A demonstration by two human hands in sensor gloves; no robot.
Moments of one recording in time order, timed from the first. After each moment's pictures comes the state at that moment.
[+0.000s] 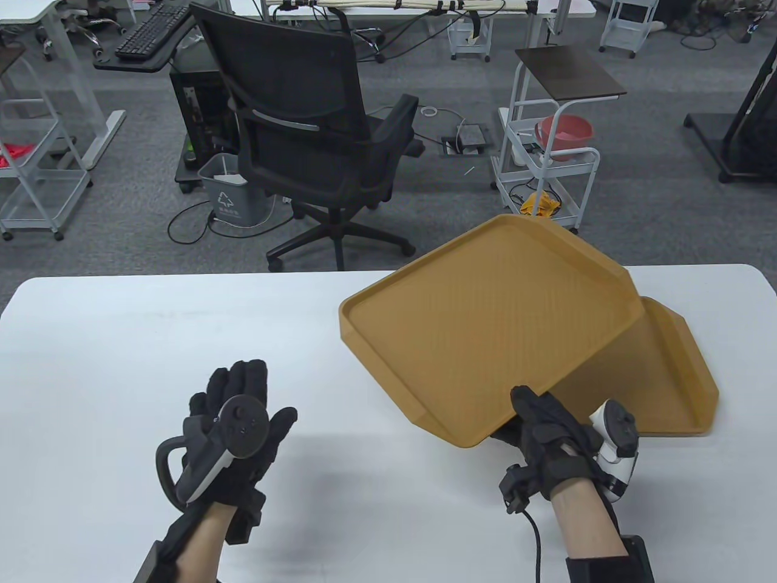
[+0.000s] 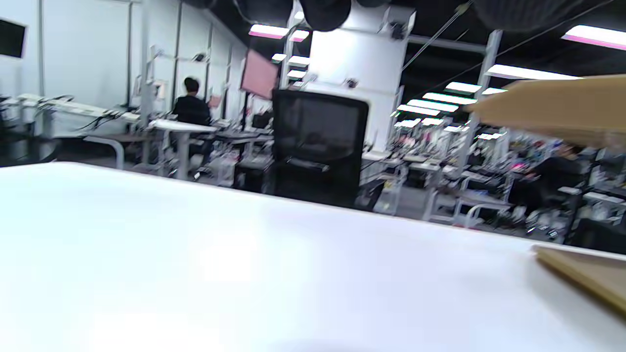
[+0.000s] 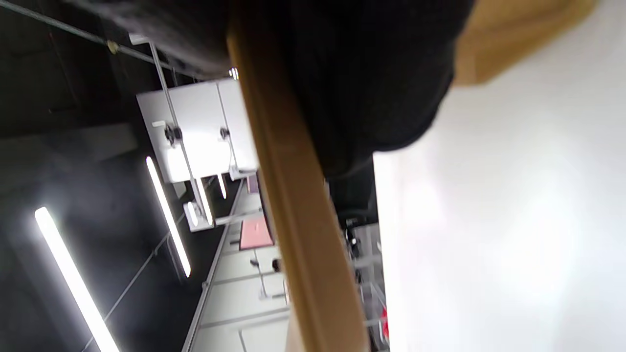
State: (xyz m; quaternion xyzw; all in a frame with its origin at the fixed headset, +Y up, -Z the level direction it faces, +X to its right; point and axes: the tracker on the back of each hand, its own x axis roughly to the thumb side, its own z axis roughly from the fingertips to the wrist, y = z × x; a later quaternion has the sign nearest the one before) left_hand -0.245 -0.624 -0.327 0.02 0.07 0.08 0.99; right_hand 0.224 -0.700 -0.365 -0.05 0.03 0.63 0.78
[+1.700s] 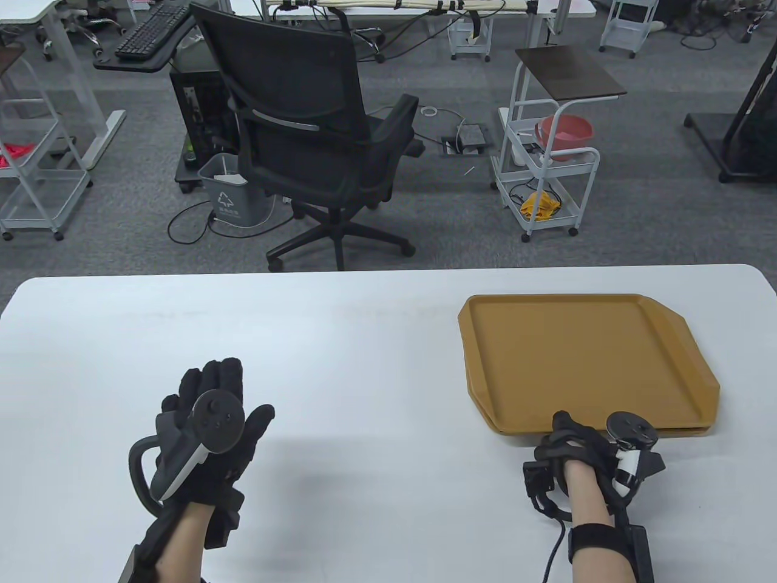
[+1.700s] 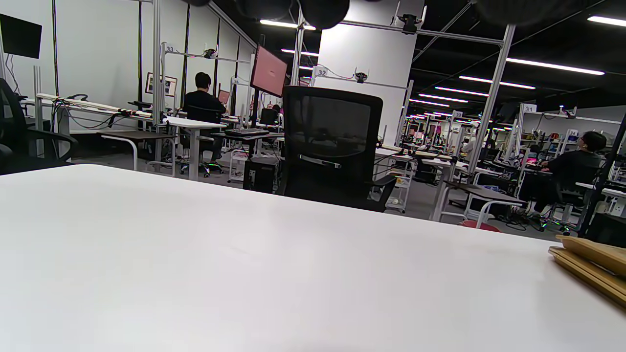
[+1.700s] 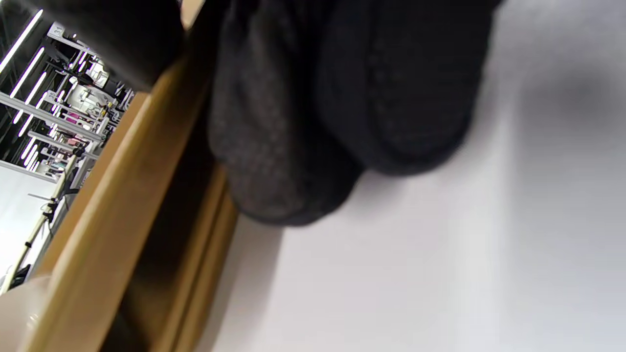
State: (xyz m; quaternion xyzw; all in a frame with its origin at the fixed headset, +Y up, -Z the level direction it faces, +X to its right) left_hand -0.261 -0.619 -0.325 0.02 0.07 0.08 0.99; right_hand 0.289 -0.787 -0.380 -0.41 0.06 0.77 0.49
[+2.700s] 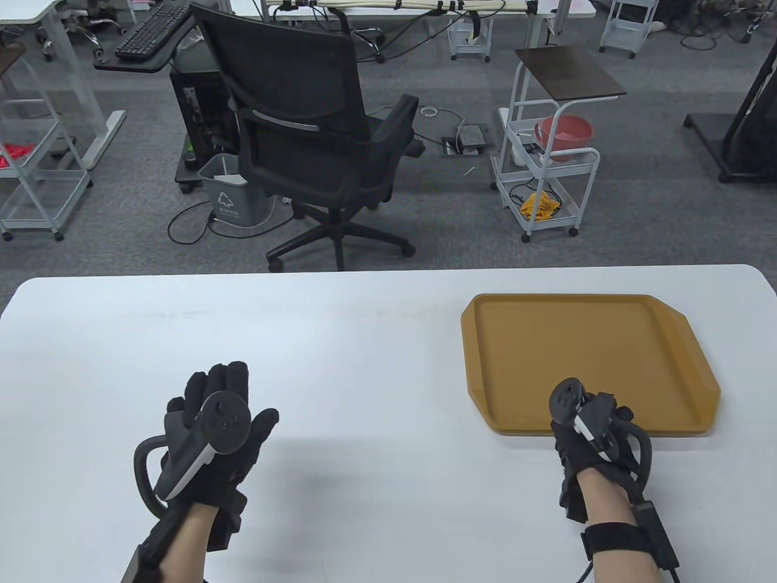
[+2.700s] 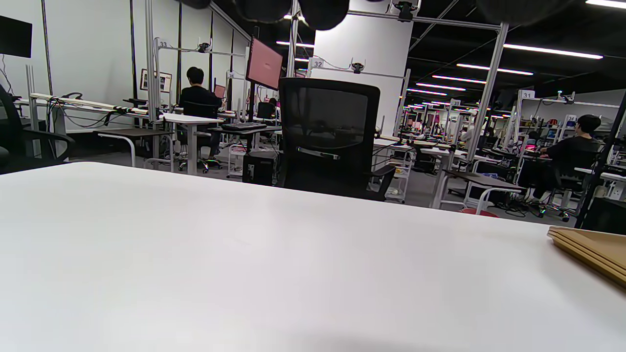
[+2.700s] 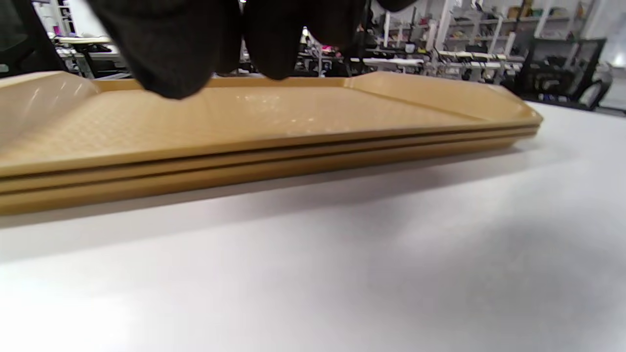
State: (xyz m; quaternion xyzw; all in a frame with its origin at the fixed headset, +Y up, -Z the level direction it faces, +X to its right) left_hand -0.255 -0.620 -0.325 0.00 0.06 0.07 1.00; right_hand 0.258 -0.727 -0.403 -0.19 0.07 0.98 0.00
